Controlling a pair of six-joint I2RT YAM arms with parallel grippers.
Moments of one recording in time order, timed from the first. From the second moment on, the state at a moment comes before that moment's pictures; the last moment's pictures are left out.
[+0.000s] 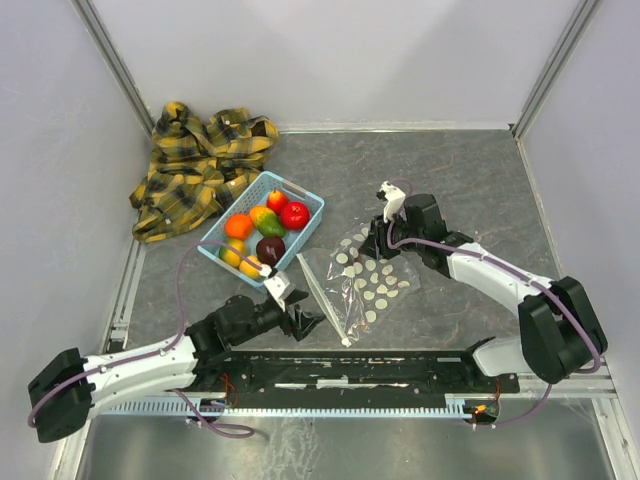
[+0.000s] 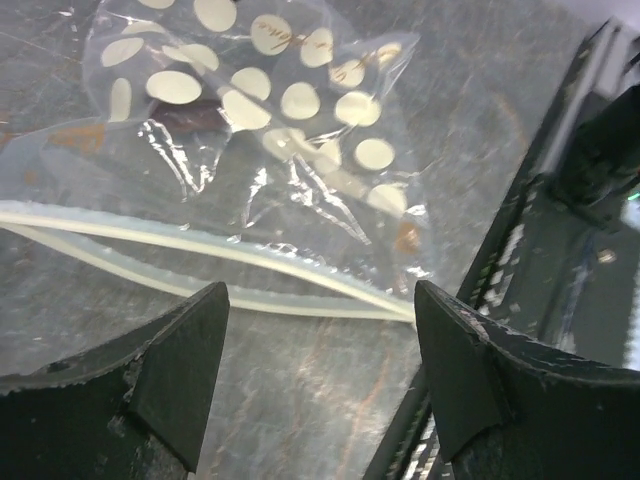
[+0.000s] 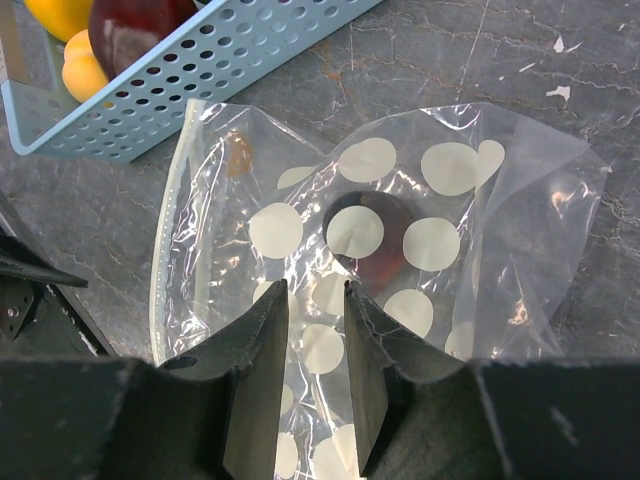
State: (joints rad) left arm -1.00 0.67 0.09 0.42 0.03 -0.27; right arm 0.48 1.37 0.77 -0.02 -0.42 0.25
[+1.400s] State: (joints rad) left arm -0.99 1.50 0.09 1.17 -0.10 0.11; right arm 0.48 1.67 0.97 -0.13 -0.38 0.16
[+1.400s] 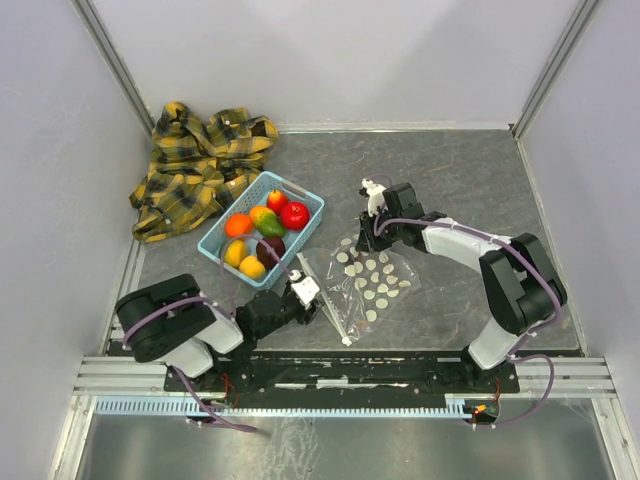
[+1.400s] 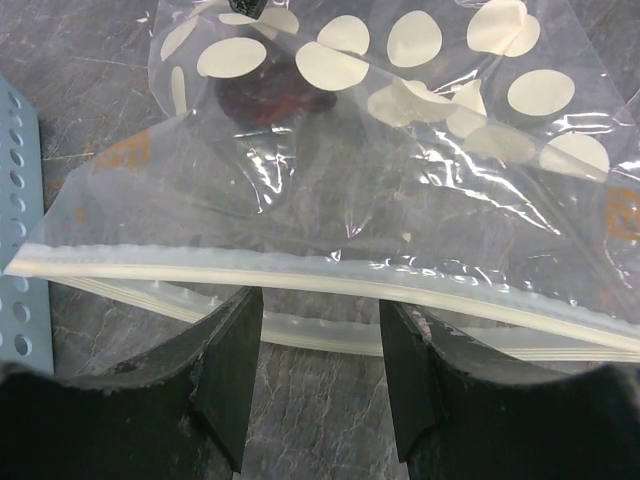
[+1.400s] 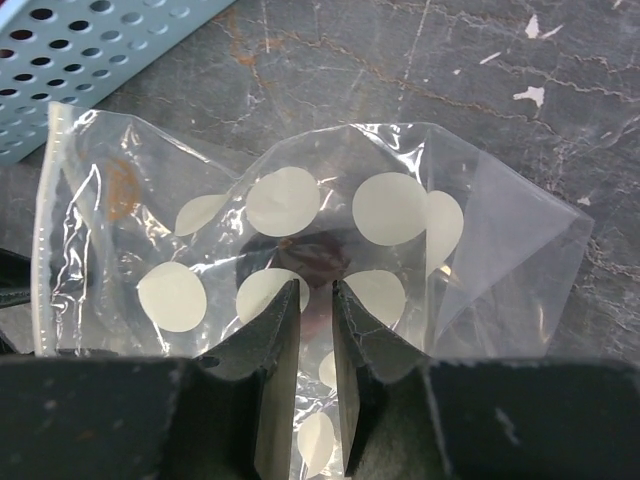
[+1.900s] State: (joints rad) left arm -0.97 1.69 0.13 1.36 -0.08 0.11; right arm 0.49 1.72 1.01 -0.18 -0.31 0.12
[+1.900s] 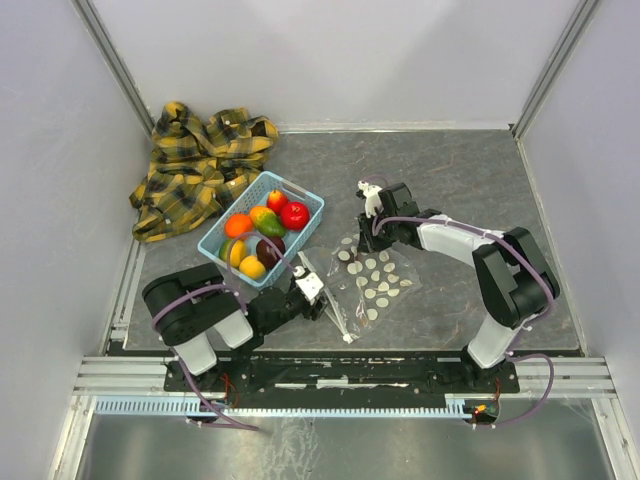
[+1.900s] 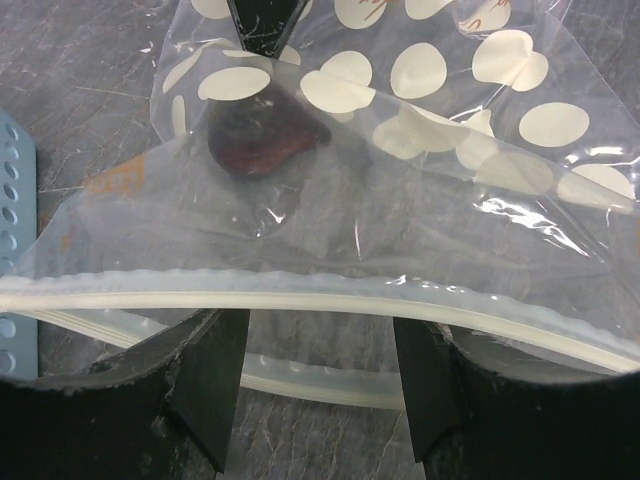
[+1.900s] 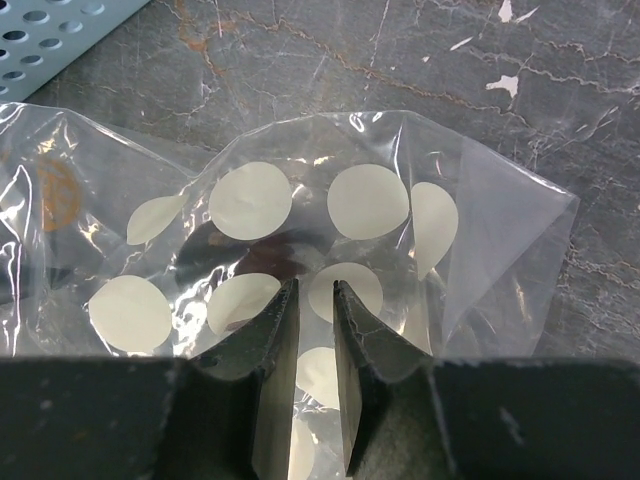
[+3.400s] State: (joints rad) left arm -0.83 1.83 0.14 1.50 0.06 0.11; right arm 0.53 1.81 1.17 -0.17 -0.40 0.06
